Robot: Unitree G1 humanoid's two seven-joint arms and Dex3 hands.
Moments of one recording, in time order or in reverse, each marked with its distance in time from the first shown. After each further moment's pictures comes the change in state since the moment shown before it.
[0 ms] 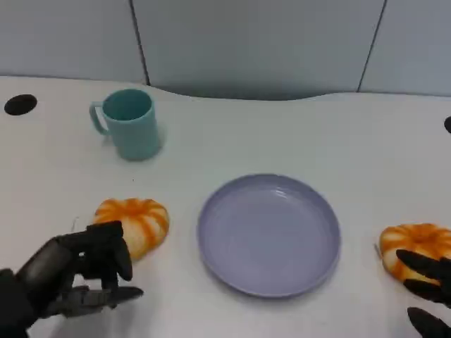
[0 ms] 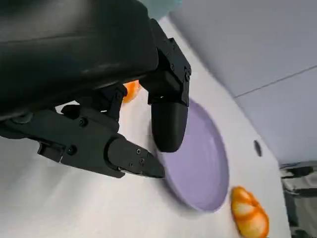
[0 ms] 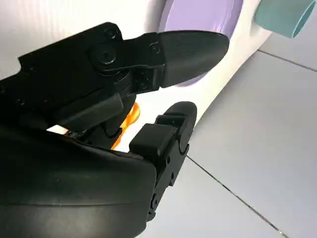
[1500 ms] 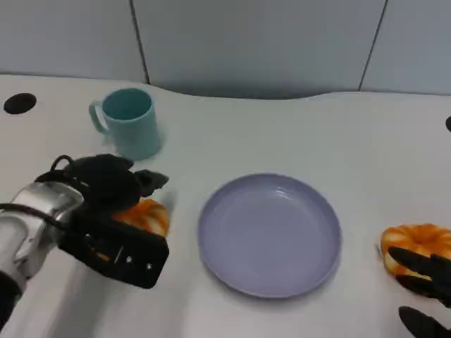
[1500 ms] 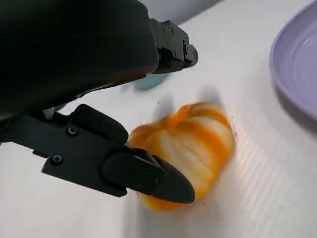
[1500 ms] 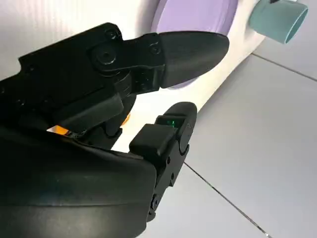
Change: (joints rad) left arm -0.648 0.132 -0.541 0.333 1.030 0.268 0.223; right arm -0.009 0.003 0.021 0.004 -0.031 -0.024 -0.029
